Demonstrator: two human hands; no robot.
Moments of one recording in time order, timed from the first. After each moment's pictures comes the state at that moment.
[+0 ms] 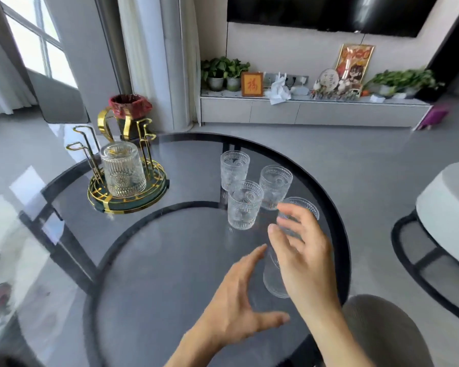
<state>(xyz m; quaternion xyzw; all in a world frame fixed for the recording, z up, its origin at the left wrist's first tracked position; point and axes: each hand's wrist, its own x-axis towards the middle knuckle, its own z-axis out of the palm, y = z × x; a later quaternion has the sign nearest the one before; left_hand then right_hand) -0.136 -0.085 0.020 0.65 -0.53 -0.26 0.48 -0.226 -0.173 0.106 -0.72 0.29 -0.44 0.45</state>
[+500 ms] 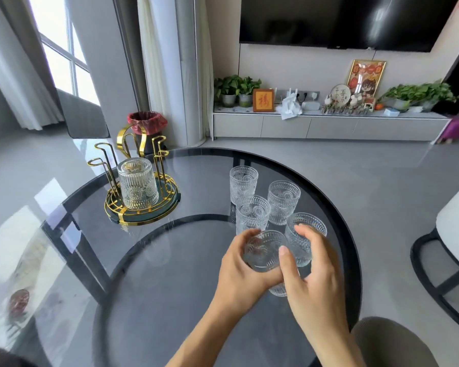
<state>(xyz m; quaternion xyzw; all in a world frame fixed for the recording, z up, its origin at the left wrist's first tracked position) -0.127 -0.121 0.057 0.67 -0.35 -0.21 0.62 -0.238 -0.182 0.091 -0.78 0.34 -0.46 0.27</state>
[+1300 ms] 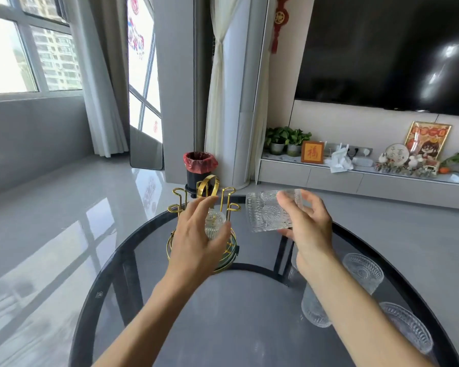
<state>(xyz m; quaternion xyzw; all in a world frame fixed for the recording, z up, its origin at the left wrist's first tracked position) 0.074 -0.046 0.157 0.77 -0.33 0.15 0.52 -0.016 -0.211 0.187 -0.58 0.30 -0.41 0.64</state>
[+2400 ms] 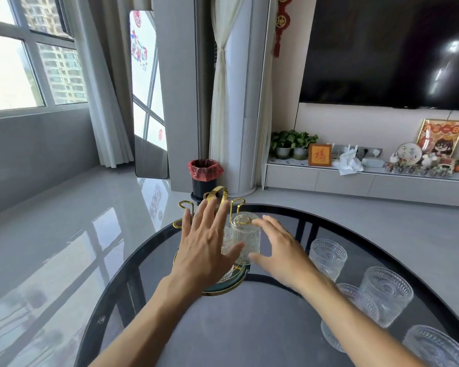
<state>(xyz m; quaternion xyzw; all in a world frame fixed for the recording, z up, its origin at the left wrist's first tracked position) 0.130 -0.068 0.144 0.85 -0.43 0.19 0.24 0.030 -0.231 0.136 -0.94 0.14 -0.18 0.24</state>
